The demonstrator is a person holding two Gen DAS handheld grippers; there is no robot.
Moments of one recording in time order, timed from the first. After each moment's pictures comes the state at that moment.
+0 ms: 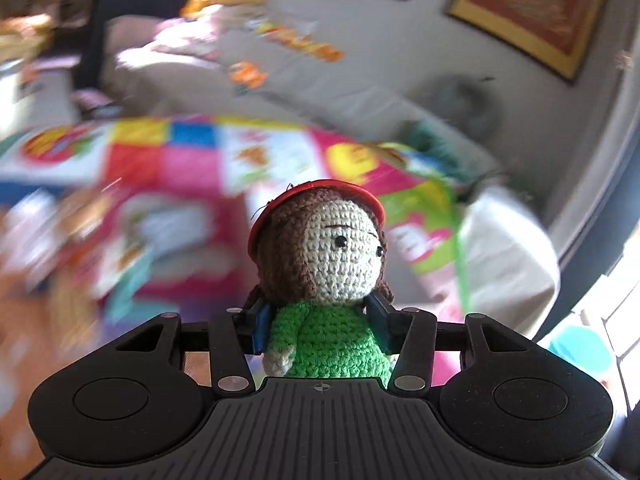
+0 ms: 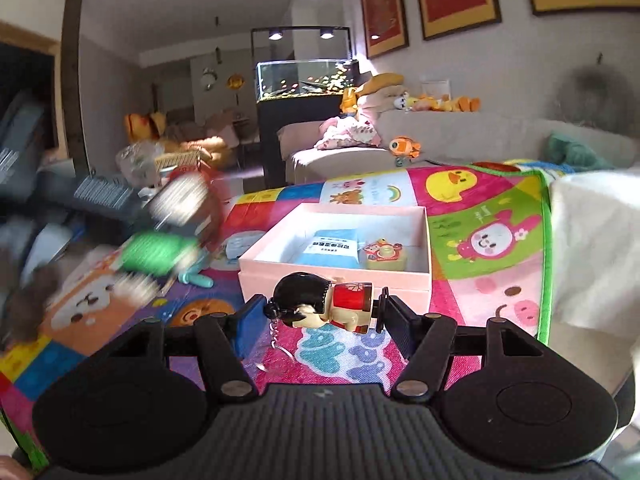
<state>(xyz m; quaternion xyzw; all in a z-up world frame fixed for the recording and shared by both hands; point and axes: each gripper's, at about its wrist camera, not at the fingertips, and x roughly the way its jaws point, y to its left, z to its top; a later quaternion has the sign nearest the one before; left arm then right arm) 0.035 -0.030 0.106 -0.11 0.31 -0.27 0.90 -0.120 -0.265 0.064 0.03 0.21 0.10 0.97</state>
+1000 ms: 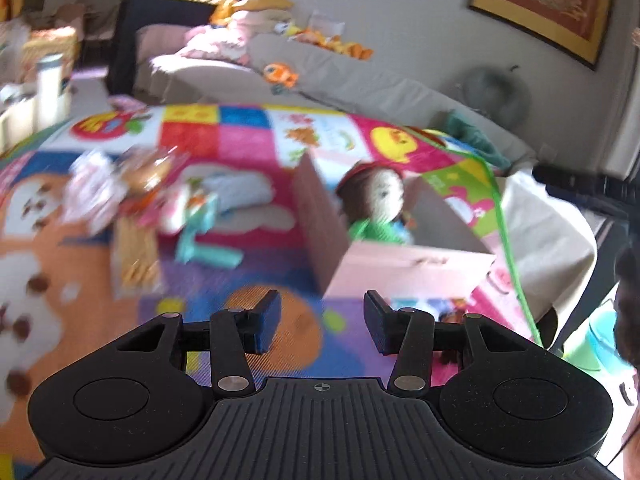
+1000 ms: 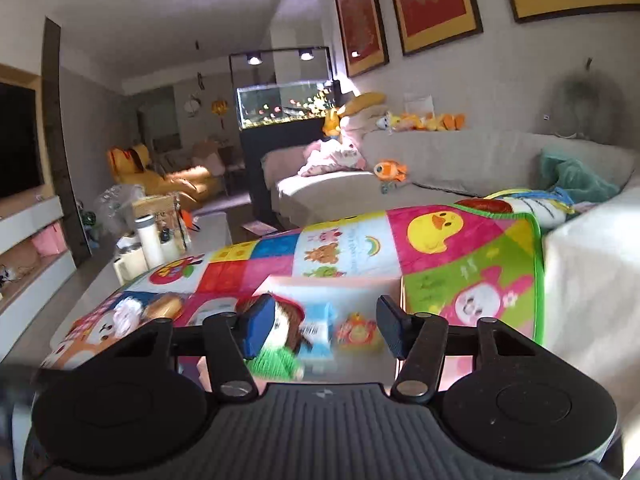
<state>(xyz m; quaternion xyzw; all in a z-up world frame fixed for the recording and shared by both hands) -0.016 0.019 0.054 -0.10 0.32 -0.20 0.92 -0.044 -0.298 0.124 0.05 0.19 0.09 0.98</state>
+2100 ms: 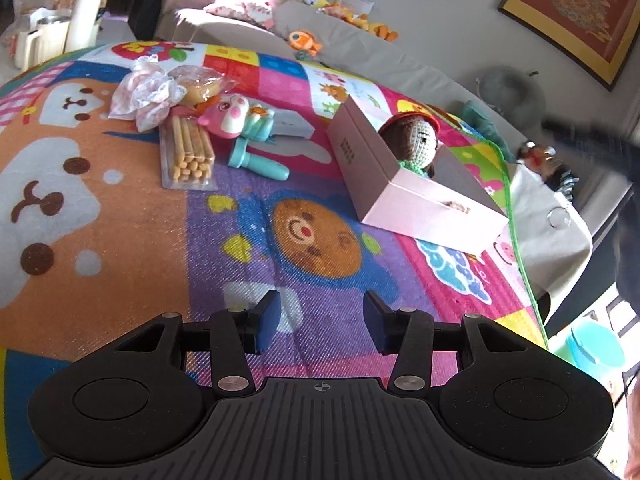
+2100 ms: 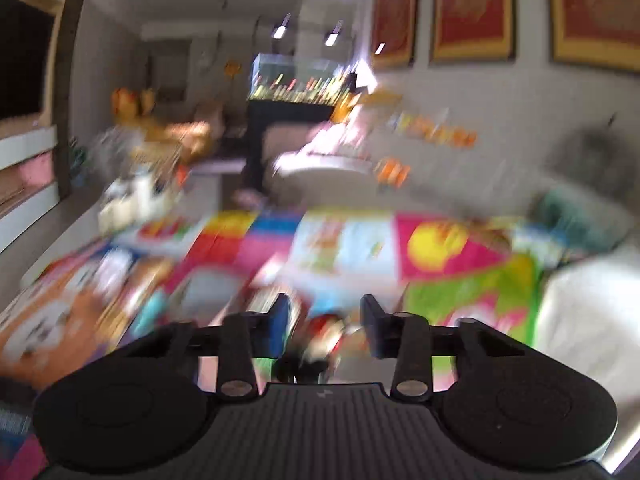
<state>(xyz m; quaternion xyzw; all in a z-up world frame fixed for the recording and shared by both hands) -0.045 0.059 0.011 -0.15 0.36 -0.20 0.90 -0.042 -0.247 0.137 -0.06 0.18 0.06 0.98</state>
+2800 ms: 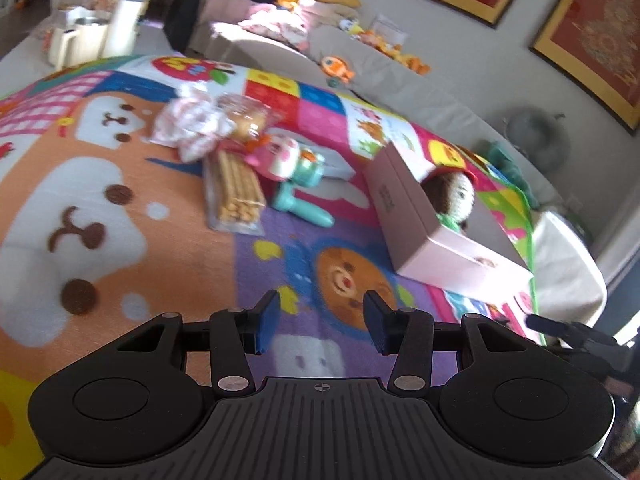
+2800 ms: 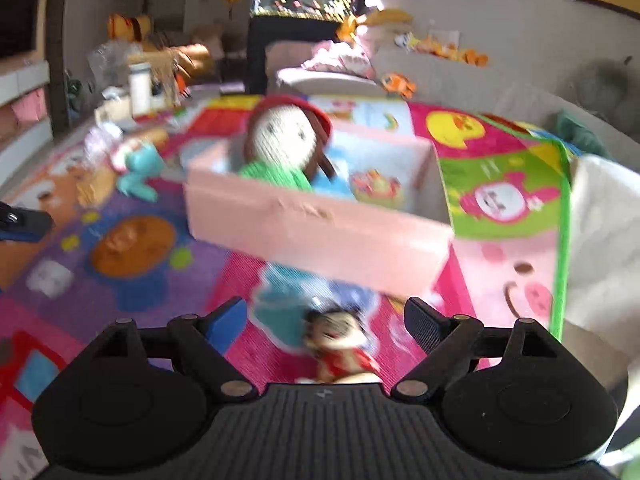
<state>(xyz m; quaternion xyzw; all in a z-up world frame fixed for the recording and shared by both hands) -0.027 0.083 0.020 -0.19 0.34 -0.17 0.90 -0.048 -0.239 0.020 -0.08 0.32 0.05 0.94</state>
